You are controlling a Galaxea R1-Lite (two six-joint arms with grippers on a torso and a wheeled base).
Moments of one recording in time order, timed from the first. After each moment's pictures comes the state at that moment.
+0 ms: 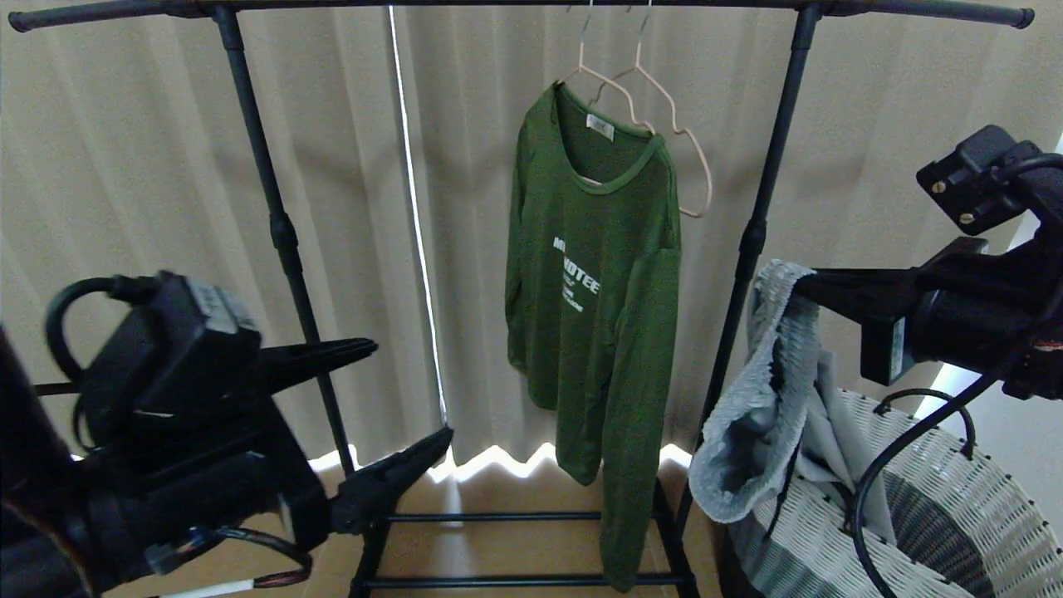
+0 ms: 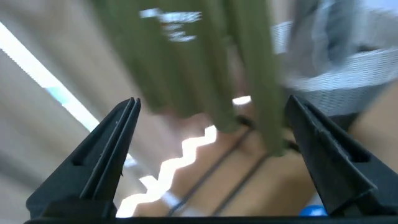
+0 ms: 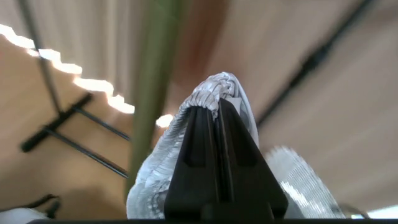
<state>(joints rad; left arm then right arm) -0.61 1.29 -0.48 -0.67 -0.16 0.25 0.47 1.33 -0.87 -0.23 -0.05 -0.20</state>
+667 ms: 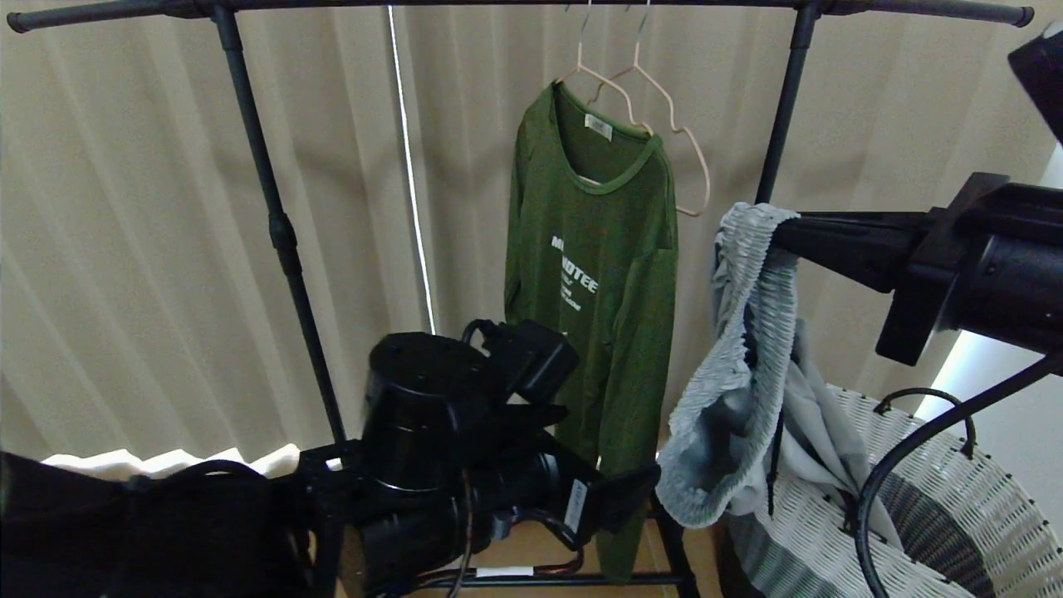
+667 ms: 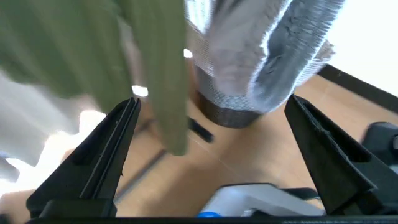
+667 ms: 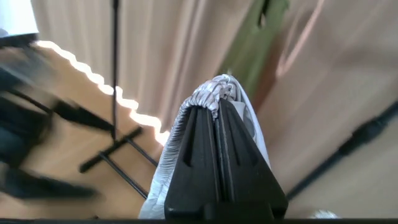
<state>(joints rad) -0.89 1.80 -0.78 -0.67 0.00 -0.11 0.66 1.29 -0.97 -0.23 -0.02 -0.16</state>
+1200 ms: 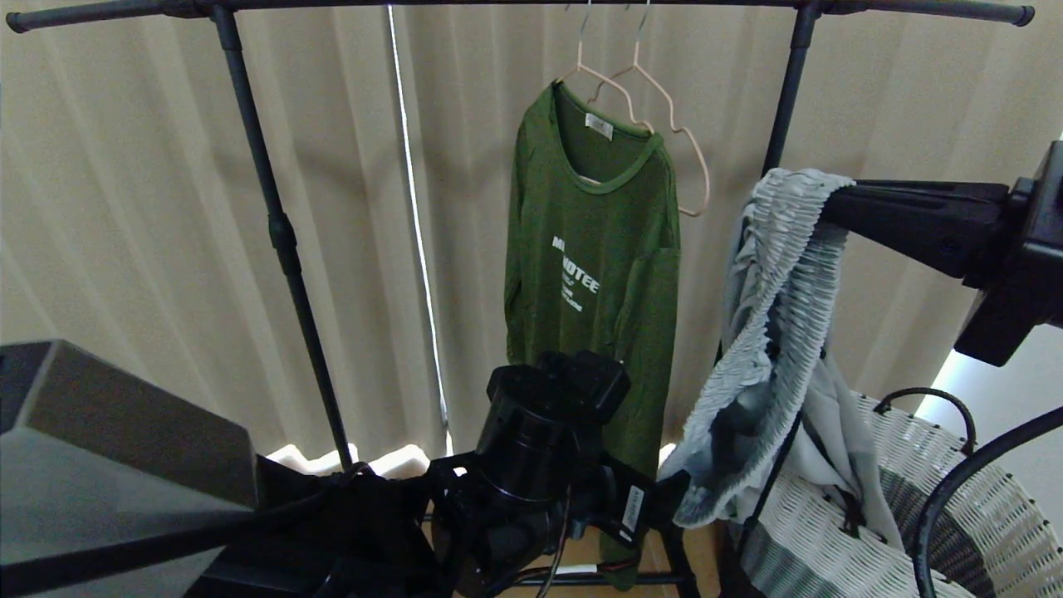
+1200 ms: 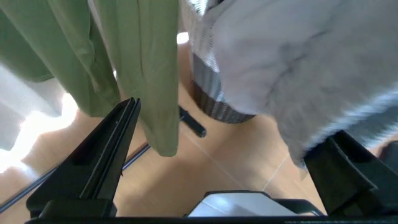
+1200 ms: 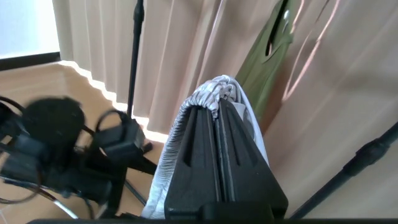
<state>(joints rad) -0.93 1.99 -0.91 -0.67 0.10 -0.17 0.70 1.22 -0.97 -0.23 -0.02 -0.16</state>
